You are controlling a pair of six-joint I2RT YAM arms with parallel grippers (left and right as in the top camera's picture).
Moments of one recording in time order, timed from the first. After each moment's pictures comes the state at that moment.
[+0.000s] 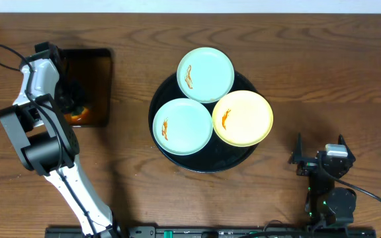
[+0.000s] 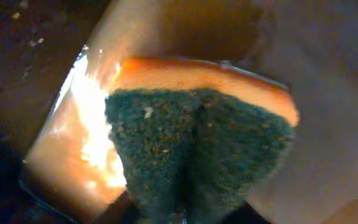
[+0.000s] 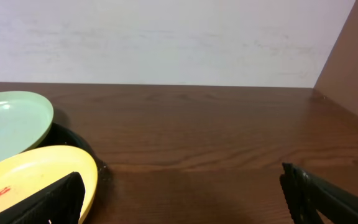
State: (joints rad) left arm 0.36 2.24 1.71 -1.02 -0.08 -0.34; right arm 0.05 0.02 0.01 -0.06 0.15 -0.06
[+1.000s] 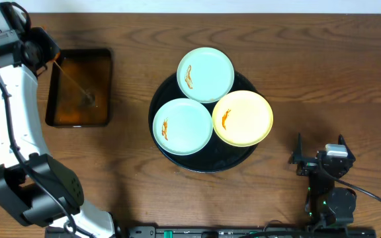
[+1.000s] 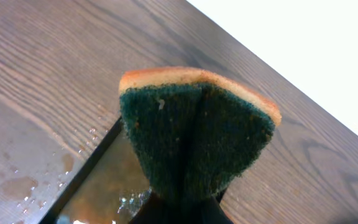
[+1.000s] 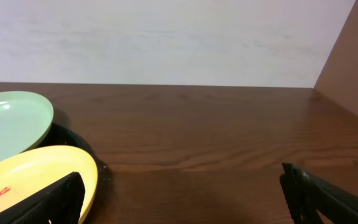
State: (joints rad) left arm 0.36 1.80 1.70 -0.73 0.05 -0.33; right arm 0.05 0.02 0.01 -0.06 0.15 -0.06
